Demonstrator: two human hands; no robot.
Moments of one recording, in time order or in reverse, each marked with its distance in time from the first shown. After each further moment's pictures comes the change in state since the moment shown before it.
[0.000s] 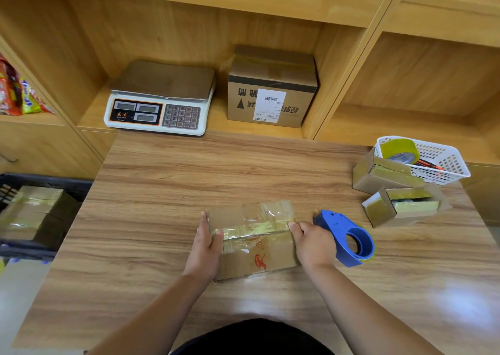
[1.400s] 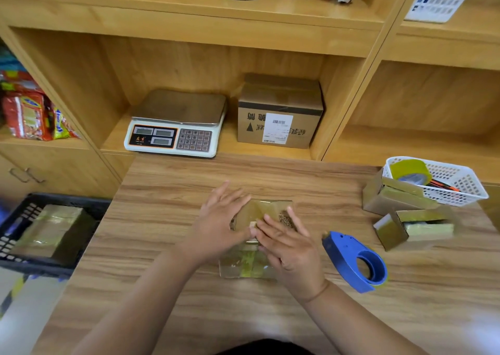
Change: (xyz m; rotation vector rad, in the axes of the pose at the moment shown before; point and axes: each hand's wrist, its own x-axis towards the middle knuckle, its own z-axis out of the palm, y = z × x) left_hand 0.008 0.124 -0.043 0.761 -0.095 0.593; right_hand -0.017 -0.061 -0.036 0.279 0.478 -1.057
